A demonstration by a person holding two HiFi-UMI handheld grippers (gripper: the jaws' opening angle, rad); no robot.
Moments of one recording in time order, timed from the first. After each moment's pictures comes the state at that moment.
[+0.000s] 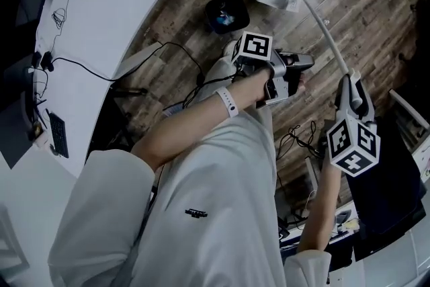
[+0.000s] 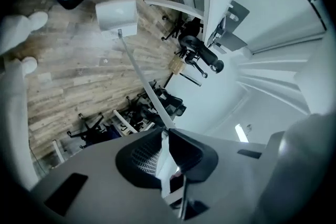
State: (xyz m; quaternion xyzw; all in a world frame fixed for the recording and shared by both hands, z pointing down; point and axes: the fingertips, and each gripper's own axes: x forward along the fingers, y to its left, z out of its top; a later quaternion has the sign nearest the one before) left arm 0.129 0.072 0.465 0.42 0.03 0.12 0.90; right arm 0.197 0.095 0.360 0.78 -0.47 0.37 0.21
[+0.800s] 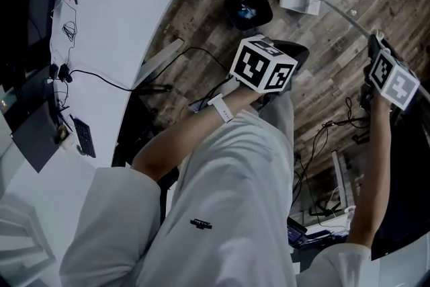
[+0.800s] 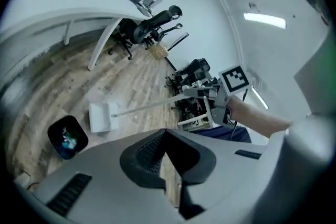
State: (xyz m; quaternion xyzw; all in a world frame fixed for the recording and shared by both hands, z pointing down) left arm 0.070 0.008 0.514 0.79 -0.01 0.38 0.48; right arm 0.281 0.028 0.510 0.72 -0.43 0.47 0.27
